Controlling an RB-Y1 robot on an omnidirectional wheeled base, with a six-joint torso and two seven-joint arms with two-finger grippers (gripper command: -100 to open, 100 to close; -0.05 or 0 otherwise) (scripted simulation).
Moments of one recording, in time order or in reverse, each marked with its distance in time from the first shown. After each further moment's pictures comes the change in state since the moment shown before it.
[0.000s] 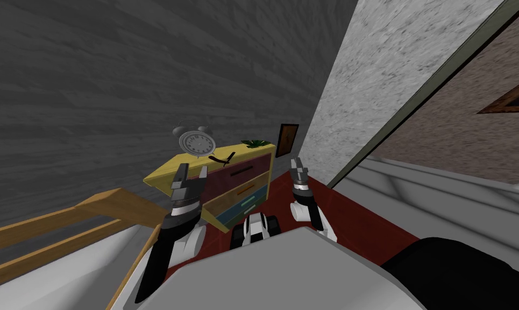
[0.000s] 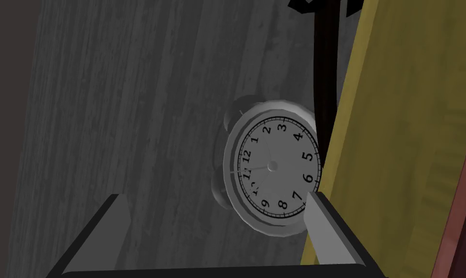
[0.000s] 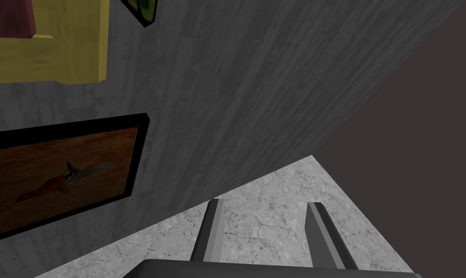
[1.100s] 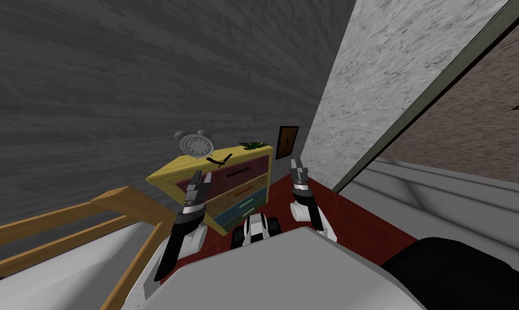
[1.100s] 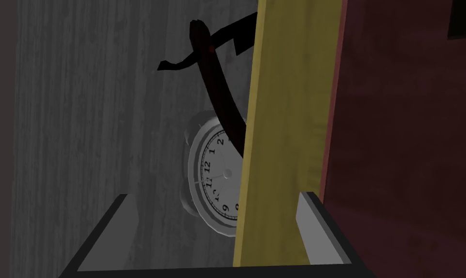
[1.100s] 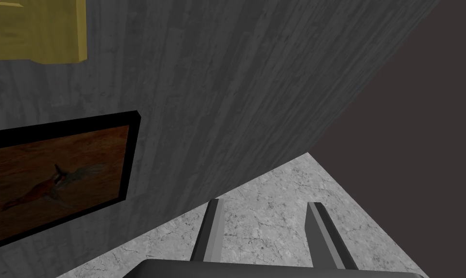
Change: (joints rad) left arm -0.046 0.057 0.031 0.237 0.009 -0.100 -0.028; right arm 0.000 0.000 0.000 0.000 0.000 0.000 0.000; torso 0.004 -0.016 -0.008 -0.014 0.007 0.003
